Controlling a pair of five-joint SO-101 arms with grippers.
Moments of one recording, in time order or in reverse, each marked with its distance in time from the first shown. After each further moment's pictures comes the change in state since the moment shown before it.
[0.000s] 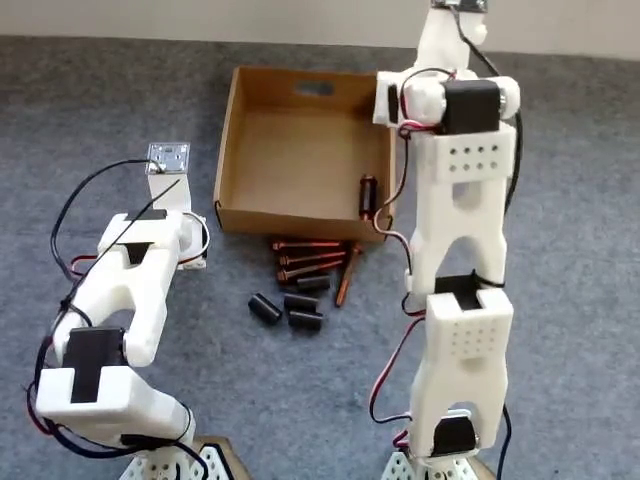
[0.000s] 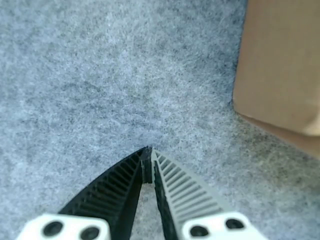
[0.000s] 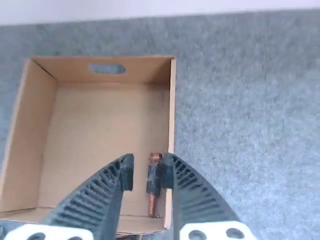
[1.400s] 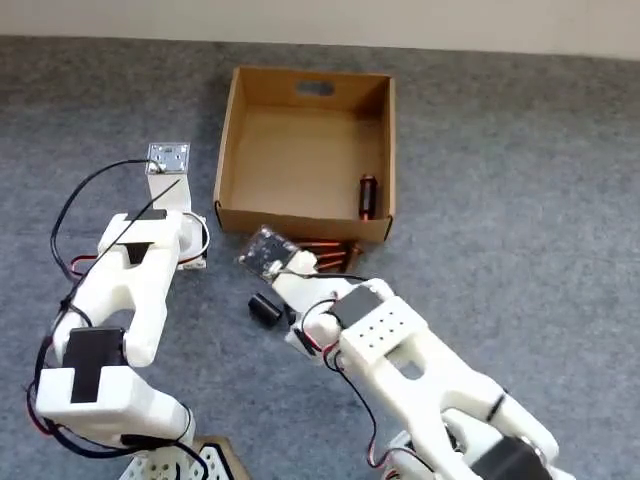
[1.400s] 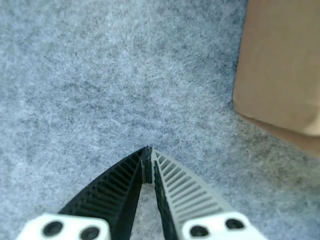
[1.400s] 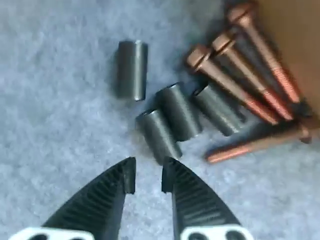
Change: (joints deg) left arm 0.0 0.0 0.0 0.0 0.0; right arm -31.1 -54.2 129.6 -48.8 27.2
